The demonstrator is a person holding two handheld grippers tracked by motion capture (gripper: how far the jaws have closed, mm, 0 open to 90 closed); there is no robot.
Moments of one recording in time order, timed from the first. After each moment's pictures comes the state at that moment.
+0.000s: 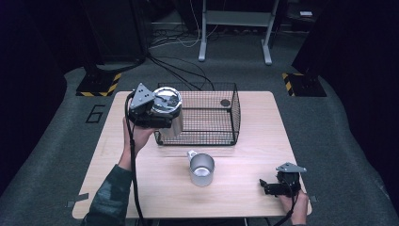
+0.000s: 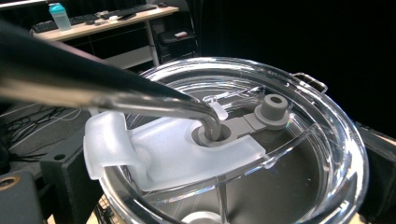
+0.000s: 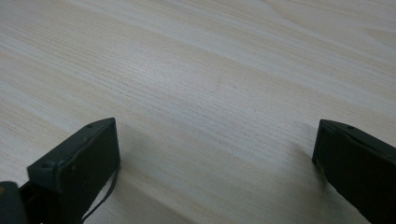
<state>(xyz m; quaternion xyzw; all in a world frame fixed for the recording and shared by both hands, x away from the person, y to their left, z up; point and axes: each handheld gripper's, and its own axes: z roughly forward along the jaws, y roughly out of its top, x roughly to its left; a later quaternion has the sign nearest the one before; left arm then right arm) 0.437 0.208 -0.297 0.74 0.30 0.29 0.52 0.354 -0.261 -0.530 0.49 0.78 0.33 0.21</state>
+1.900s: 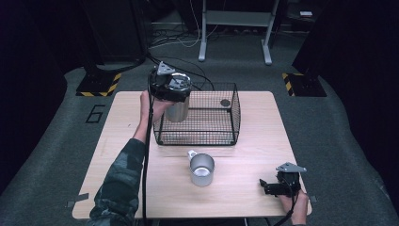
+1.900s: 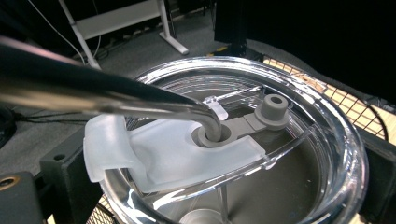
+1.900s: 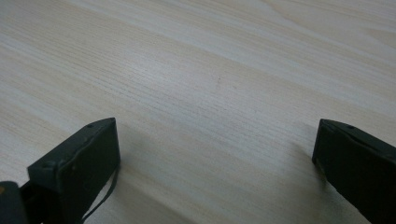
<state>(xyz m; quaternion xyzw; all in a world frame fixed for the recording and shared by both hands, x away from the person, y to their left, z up) 0.539 0.175 -0.301 0.77 0.36 0.26 0.45 0.355 -0.261 -0.530 0.49 0.78 0.33 0.21</state>
